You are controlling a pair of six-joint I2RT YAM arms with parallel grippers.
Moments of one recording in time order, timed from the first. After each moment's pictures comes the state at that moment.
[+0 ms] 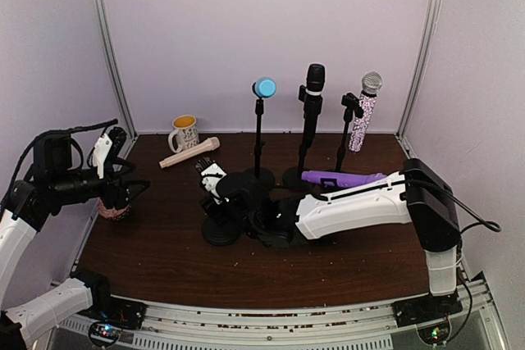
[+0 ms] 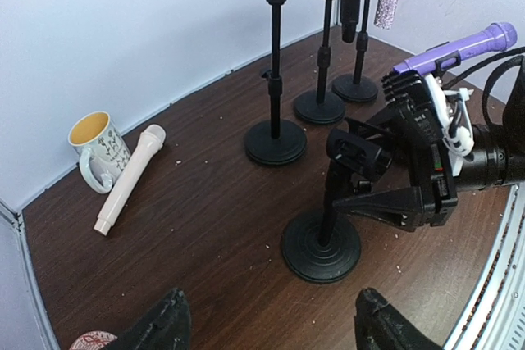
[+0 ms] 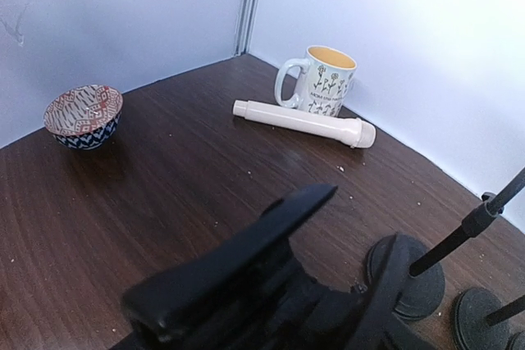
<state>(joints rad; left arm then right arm) -0.22 0.66 0.85 -0.66 0.49 0.28 1.23 2.07 1.50 0.24 0.57 0.01</state>
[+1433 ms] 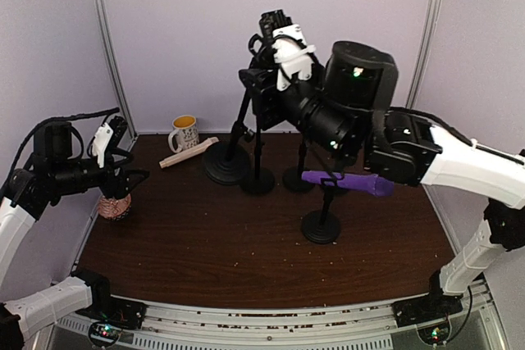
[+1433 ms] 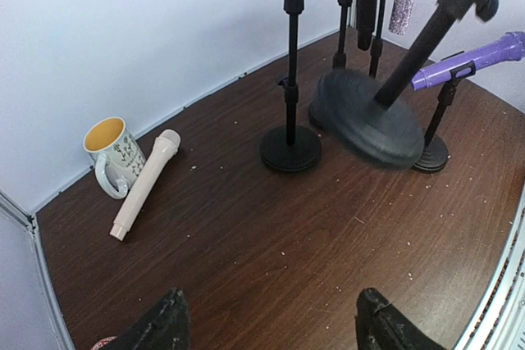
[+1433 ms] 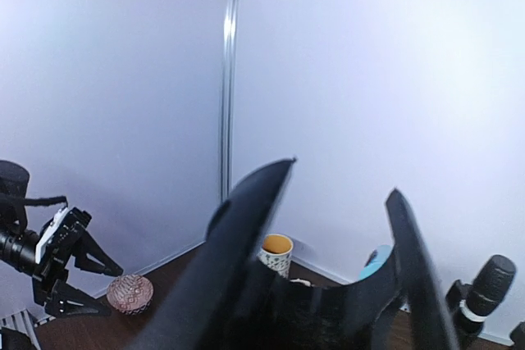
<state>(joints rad) -0.22 0.72 0.93 -0.67 0.45 0.28 1.28 1.59 1.70 0.02 0.62 -0.13</state>
